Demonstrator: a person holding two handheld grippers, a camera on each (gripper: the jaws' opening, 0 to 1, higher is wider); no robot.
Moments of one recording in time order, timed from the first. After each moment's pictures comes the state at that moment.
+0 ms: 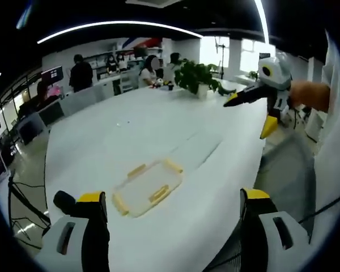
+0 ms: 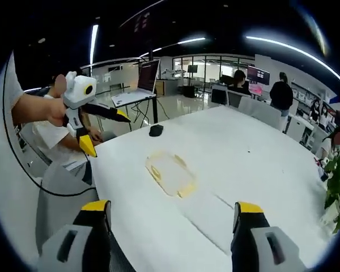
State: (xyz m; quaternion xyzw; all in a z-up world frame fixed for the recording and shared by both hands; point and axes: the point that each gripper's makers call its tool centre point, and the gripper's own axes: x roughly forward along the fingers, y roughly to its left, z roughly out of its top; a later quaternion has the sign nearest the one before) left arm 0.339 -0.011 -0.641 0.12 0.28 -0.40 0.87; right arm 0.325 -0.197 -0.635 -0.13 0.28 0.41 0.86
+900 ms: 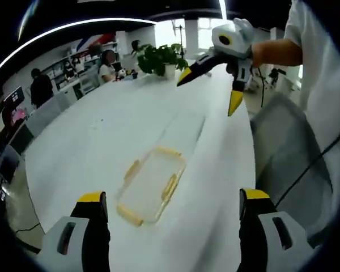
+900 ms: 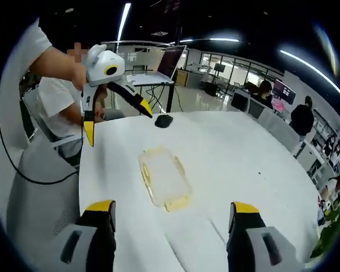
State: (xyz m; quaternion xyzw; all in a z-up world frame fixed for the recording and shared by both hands) left arm 0.376 -0.001 -0.682 0.22 0.29 -0.52 0.77; right arm 0.381 -0.159 -0.666 -0.25 0.27 0.47 0.80
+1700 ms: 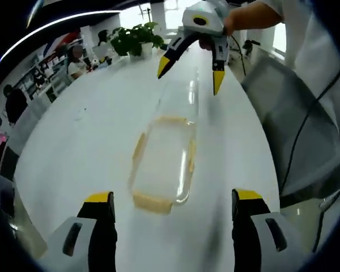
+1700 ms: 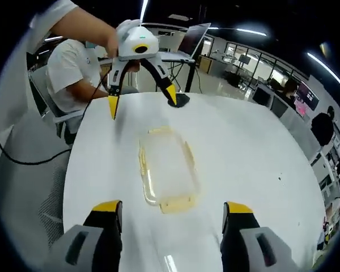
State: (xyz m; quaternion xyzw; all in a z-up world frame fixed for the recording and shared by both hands) left arm 0.423 0.033 -0.737 0.31 0.31 -0.59 0.68; right arm 0.414 -0.137 -0.725 -0.30 0.30 0.52 0.74
